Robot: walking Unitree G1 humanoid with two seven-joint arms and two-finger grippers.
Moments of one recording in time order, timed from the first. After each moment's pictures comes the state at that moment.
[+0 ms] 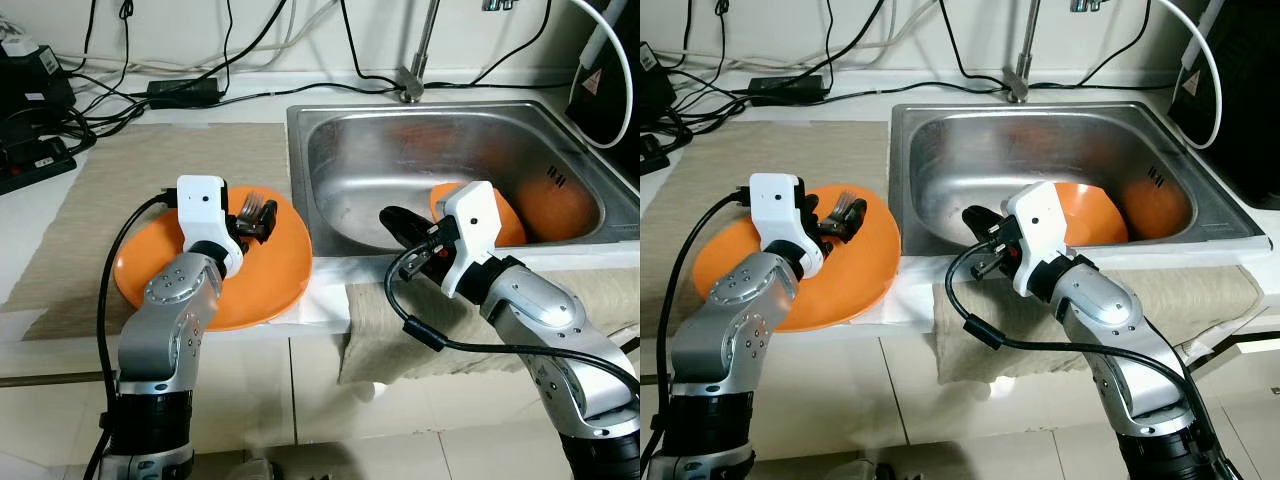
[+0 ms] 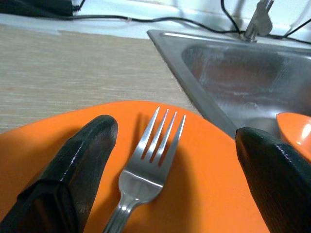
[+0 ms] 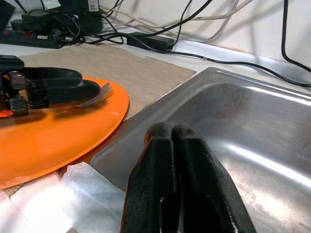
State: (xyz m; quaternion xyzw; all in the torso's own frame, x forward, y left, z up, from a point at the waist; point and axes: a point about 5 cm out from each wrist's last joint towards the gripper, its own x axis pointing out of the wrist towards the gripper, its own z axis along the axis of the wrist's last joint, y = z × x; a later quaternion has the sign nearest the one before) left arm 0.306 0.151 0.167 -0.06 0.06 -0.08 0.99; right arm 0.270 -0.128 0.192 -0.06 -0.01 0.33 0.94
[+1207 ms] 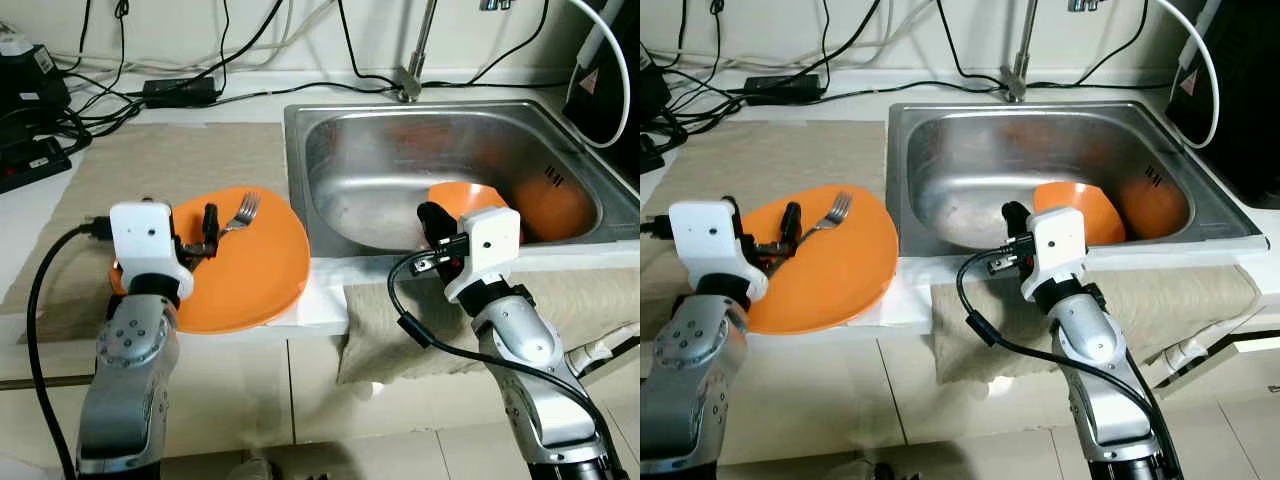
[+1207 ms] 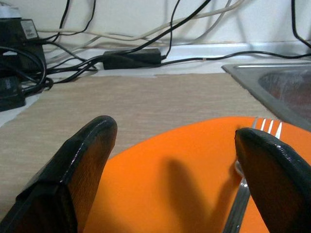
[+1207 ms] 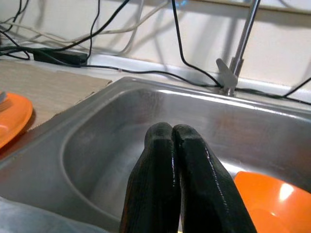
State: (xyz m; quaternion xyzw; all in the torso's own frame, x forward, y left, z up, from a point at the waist) left arm 0.261 0.189 0.166 0.04 -0.03 0.05 1.00; right arm 0.267 -0.141 0.159 -0.05 -0.08 0.14 0.99
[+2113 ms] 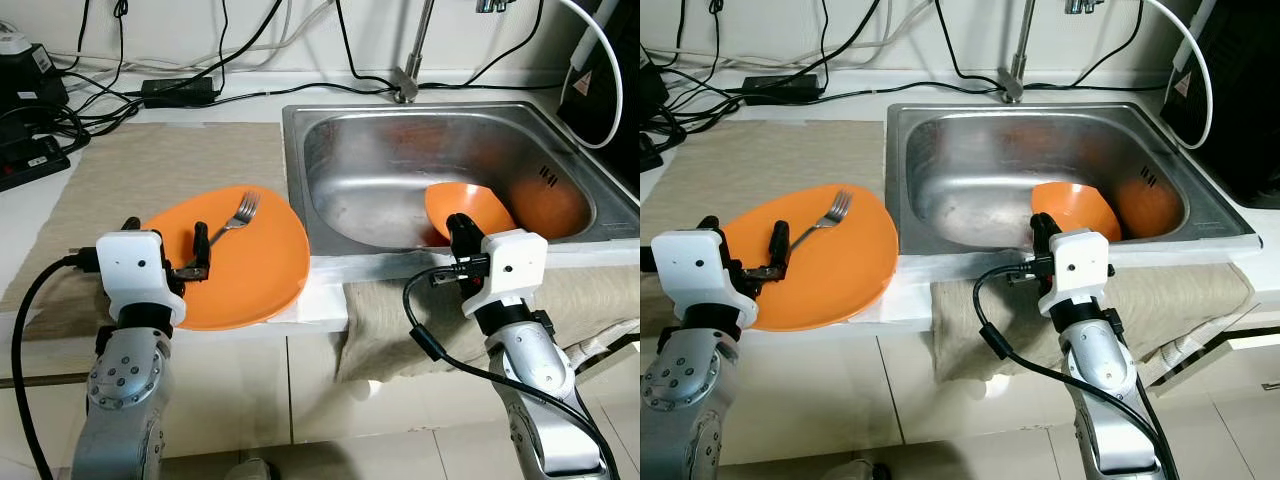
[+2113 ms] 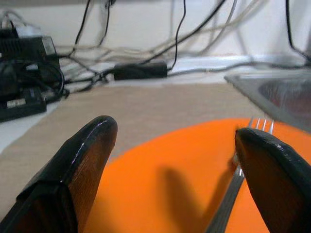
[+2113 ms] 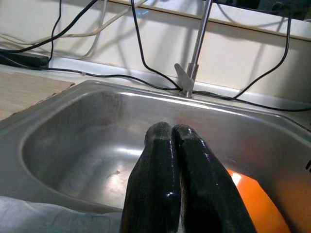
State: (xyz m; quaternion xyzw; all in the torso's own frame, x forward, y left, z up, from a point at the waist) left arm 0.240 0.188 0.168 0.05 -0.06 0.06 0.99; right arm 0.253 -0.157 0.151 -0.07 -0.11 0.07 0.99
